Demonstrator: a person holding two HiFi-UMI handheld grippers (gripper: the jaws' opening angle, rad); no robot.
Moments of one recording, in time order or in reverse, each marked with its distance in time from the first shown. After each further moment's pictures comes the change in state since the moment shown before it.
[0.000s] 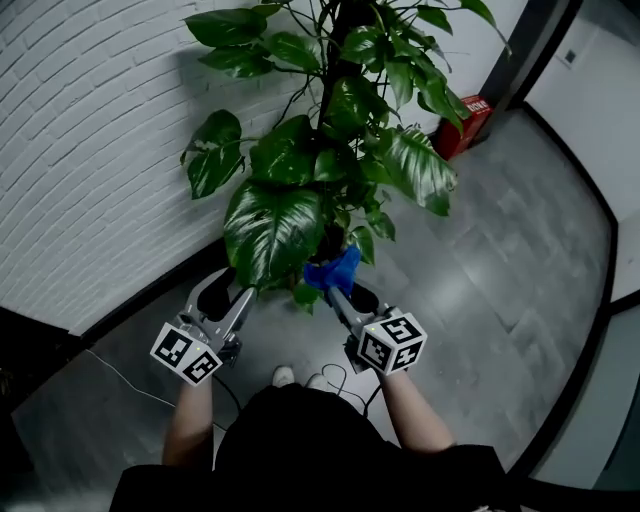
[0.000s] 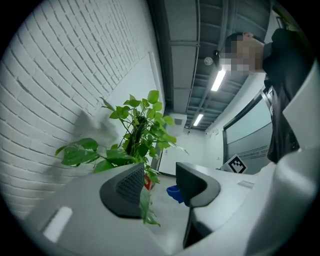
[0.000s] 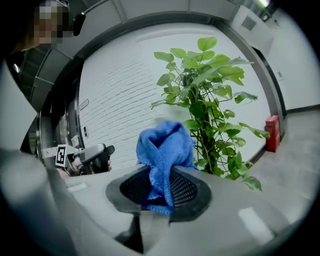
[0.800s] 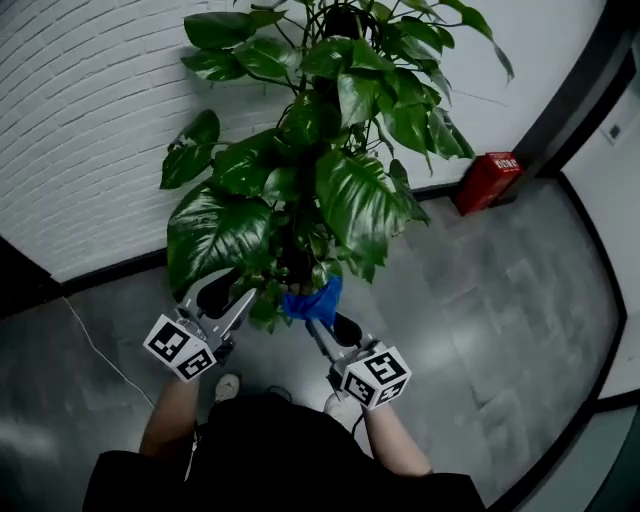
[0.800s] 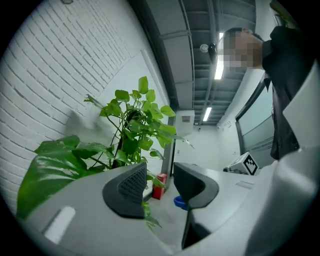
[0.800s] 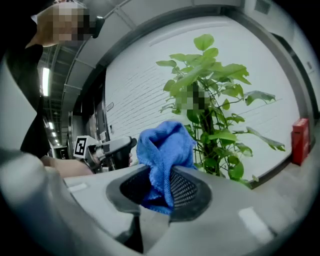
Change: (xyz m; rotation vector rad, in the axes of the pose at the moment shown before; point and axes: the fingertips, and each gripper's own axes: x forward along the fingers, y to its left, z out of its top) left arm 0.135 -0.082 -0.044 0.074 -0.012 0.158; right arm -0.060 -0.109 0.016 -0.103 0.018 0.297
